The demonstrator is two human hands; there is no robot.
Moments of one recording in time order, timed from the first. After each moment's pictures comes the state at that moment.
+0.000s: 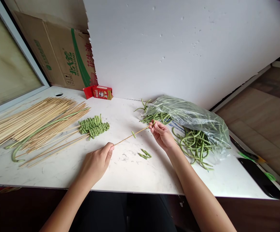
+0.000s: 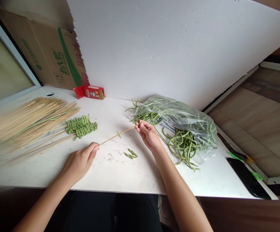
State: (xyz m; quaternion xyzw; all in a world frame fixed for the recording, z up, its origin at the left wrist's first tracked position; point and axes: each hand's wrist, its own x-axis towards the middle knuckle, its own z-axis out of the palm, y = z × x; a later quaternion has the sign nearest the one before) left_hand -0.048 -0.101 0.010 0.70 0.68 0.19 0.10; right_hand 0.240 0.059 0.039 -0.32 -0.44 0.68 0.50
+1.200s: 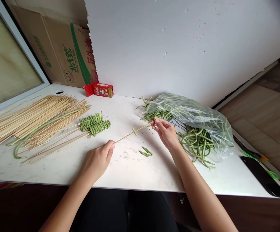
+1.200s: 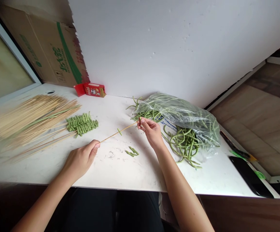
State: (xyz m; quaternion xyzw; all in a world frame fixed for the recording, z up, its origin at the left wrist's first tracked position) left_hand -0.048 -0.101 0.010 0.70 0.68 0.19 0.10; right_hand 0.239 0.058 0.039 -0.34 -0.51 0.58 0.54
